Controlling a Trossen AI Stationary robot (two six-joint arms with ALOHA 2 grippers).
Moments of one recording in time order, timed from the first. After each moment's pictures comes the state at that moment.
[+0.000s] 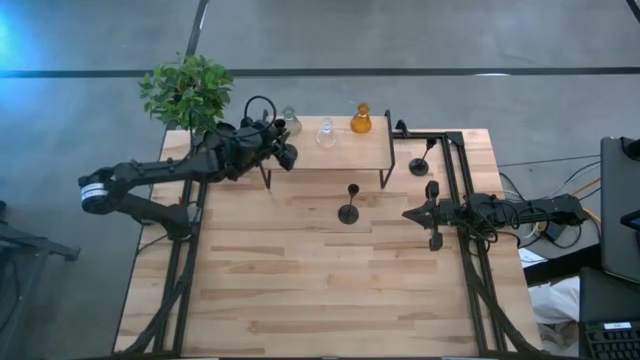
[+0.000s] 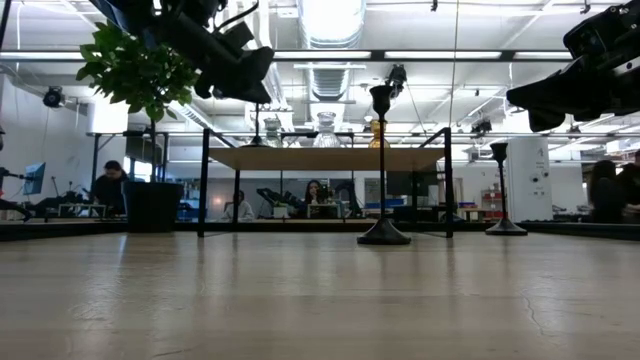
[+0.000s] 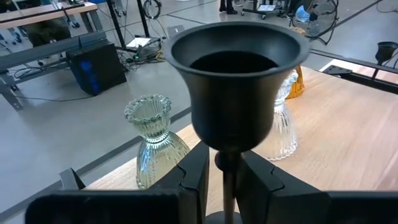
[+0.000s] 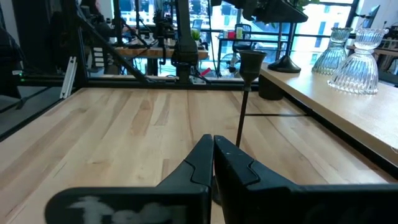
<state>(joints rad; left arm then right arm) 0.39 1.21 0.86 0.08 -0.50 -0.07 0.10 0.09 0.01 0.03 0.15 0.00</state>
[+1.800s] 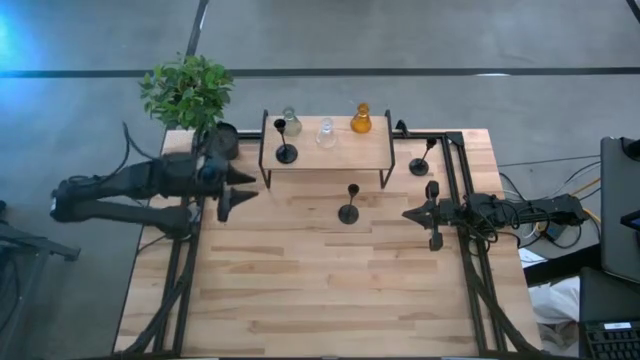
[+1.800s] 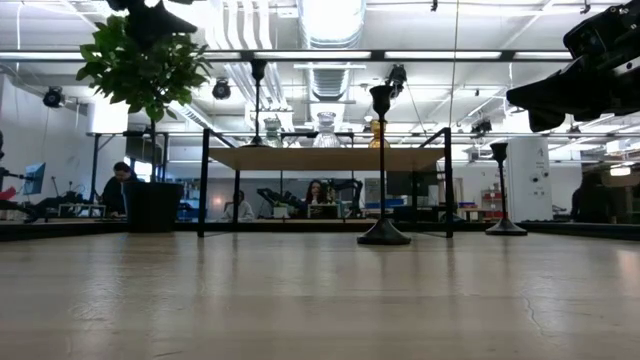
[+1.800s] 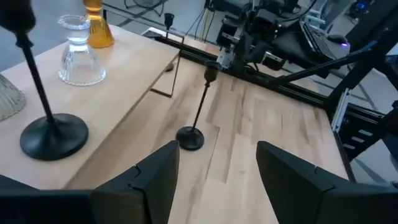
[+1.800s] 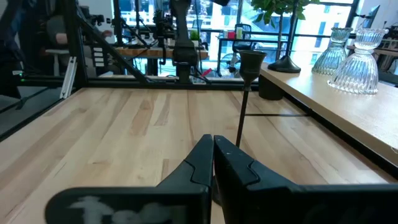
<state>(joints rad) 0.11 0.65 0.86 -0.53 -0.04 -0.29 0.10 0.09 0.01 0.03 0.15 0.00</state>
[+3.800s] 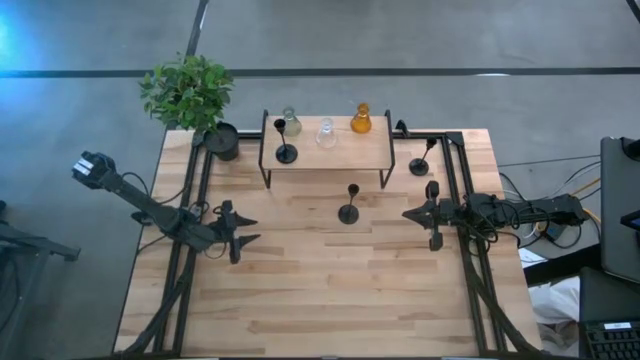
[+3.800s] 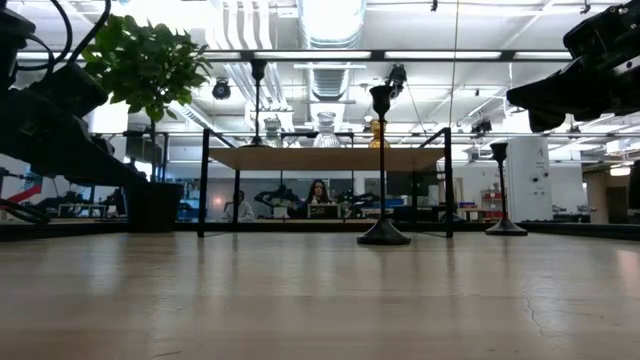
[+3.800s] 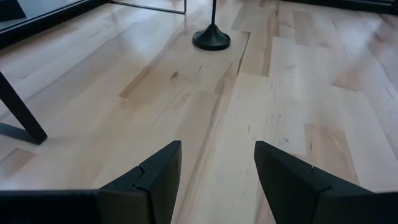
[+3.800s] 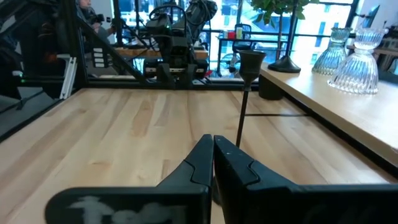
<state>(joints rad) -0.52 0.61 0.01 0.10 -0.70 -0.46 0.10 0.09 0.01 0.03 0.15 0.00</state>
